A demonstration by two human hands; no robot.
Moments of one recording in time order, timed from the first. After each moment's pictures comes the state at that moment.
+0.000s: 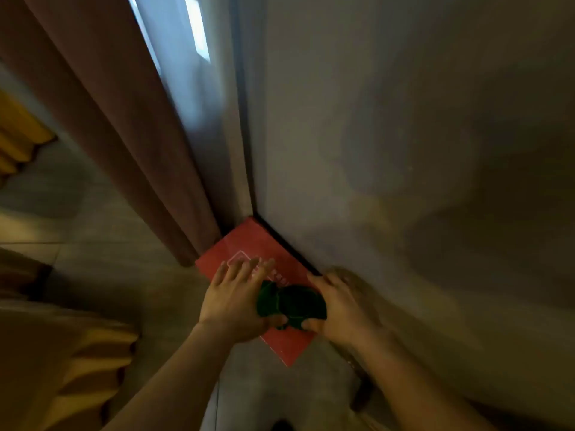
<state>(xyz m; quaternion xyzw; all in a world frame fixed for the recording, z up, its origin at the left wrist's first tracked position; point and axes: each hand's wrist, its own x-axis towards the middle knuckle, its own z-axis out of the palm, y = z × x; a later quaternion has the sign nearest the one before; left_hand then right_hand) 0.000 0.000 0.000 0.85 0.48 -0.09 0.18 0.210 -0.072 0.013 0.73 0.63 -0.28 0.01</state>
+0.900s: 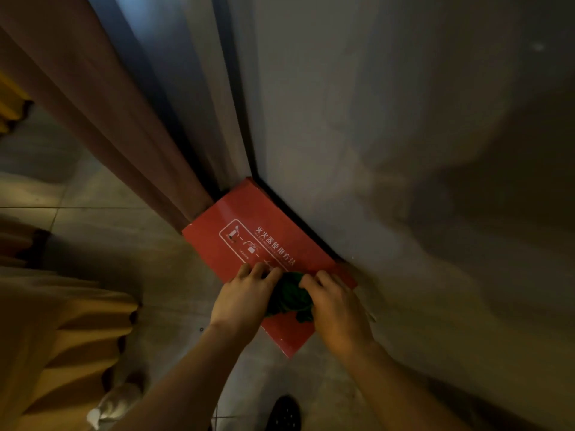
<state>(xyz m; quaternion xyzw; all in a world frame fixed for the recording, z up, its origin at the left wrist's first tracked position) 0.032 -0.010 -0.088 0.85 0.47 -0.13 0.18 0.197 -0.075 -0.085 0.72 0.66 -0.22 -0.05</state>
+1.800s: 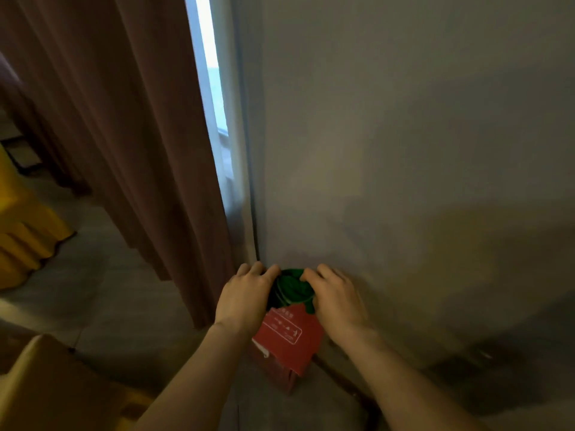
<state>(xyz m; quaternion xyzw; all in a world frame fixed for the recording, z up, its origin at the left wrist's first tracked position) -0.049 -0.065 0.249 0.90 0.43 0.08 0.08 0.109 -0.151 0.262 0.75 0.64 -0.02 -0.16</state>
